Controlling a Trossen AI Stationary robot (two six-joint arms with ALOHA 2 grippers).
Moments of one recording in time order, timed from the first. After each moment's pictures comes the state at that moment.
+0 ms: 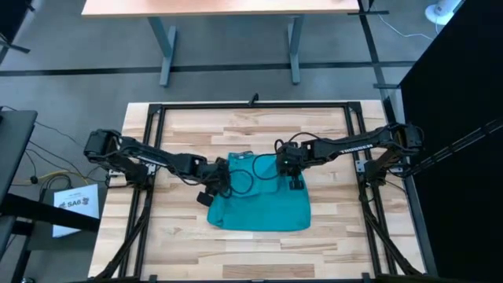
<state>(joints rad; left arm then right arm) -0.08 1.55 0.79 -0.37 -0.08 0.43 -0.05 1.59 0.96 -0.55 0.08 -0.20</state>
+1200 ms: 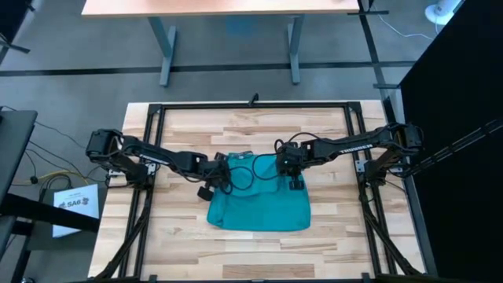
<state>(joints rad) -0.03 1.56 0.78 -0.37 -0.15 0.48 -0.05 1.59 0.96 -0.54 0.08 -0.19</state>
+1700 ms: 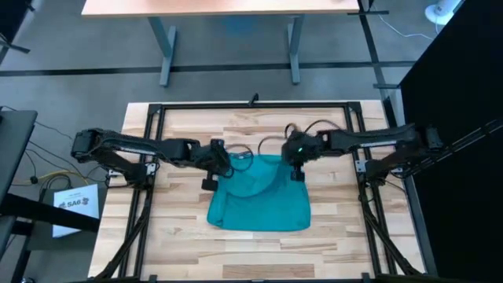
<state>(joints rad) 0.03 1.36 0.95 -0.56 -0.15 0.27 -0.11 1.34 0.96 -0.51 0.07 -0.06</state>
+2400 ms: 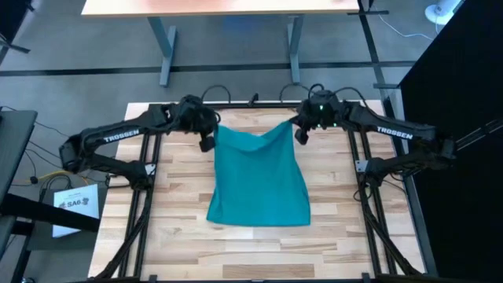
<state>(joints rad) 0.50 1.23 0.99 -0.51 0.00 0.23 -0.52 1.22 0.96 -0.39 -0.05 -0.06</state>
